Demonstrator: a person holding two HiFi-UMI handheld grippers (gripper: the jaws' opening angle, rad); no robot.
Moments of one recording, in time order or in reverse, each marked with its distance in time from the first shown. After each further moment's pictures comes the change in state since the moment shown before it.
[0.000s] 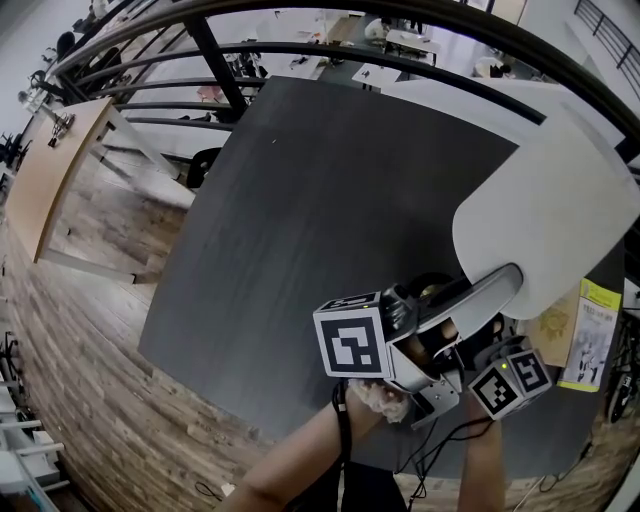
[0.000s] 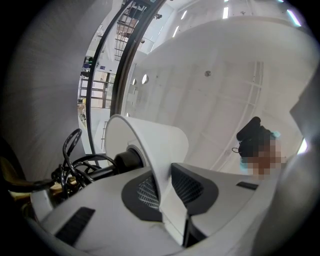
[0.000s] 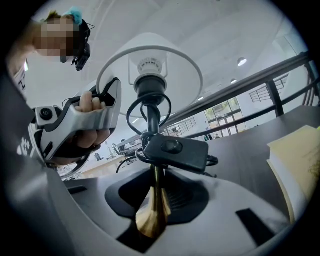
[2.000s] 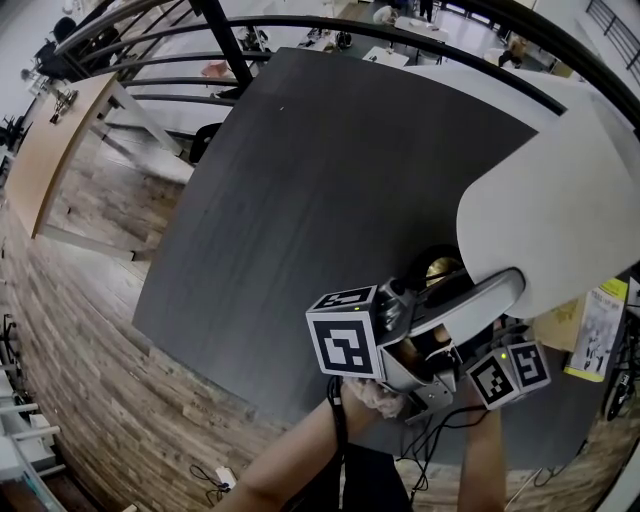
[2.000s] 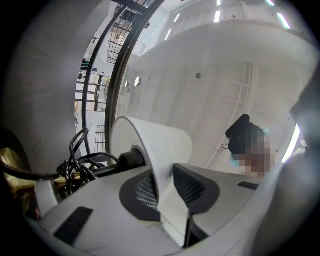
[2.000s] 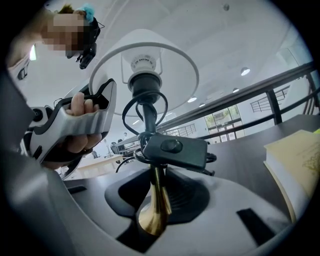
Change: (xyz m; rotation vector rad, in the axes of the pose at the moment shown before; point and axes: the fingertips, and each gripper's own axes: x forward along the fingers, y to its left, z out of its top) left arm -0.037 -0.013 -0.022 0.055 -0.025 -0.074; right arm -0.008 0.009 -0.015 -0.073 -0.050 -0.028
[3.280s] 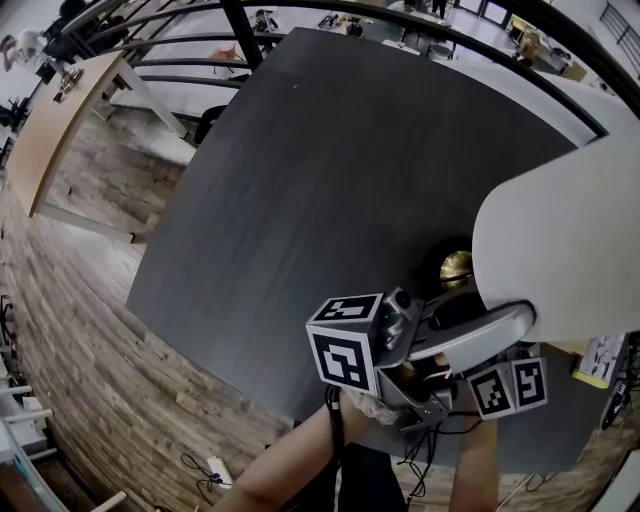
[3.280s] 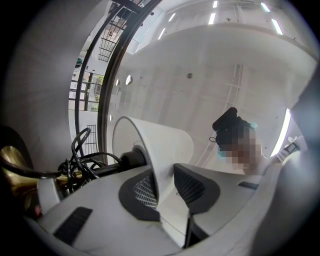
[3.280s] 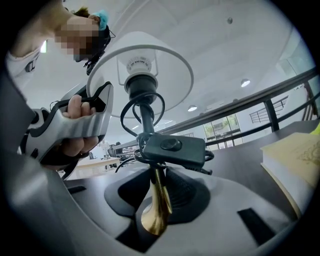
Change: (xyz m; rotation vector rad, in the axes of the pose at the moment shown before) left arm -0.033 -0.014 -0.013 0.037 0.012 -0.107; right arm -0.006 0.009 -0.011 -0.060 -0.096 -0.034
